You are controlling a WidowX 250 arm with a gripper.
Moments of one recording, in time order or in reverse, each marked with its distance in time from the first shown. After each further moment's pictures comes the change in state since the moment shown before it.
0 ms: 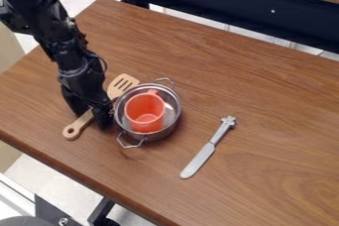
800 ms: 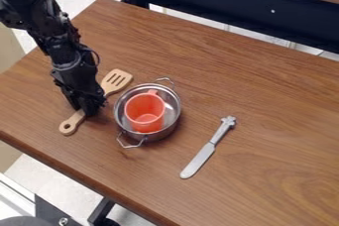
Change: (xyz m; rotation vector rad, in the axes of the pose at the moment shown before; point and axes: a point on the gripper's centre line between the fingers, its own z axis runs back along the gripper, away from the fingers) arm 0.002 0.024 -0.001 0.030 -0.006 0.061
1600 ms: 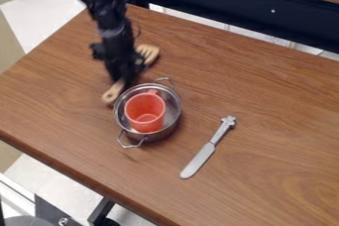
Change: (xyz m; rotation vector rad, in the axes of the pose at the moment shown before) arm 0.093 -0.023 0.013 -0.043 0.003 0.200
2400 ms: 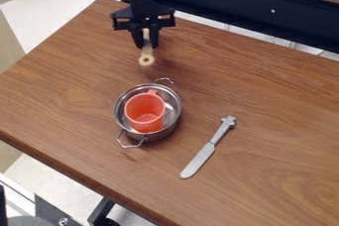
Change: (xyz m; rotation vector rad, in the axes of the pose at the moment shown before) arm 0.045 -0.042 0.023 0.026 -0.025 0.371
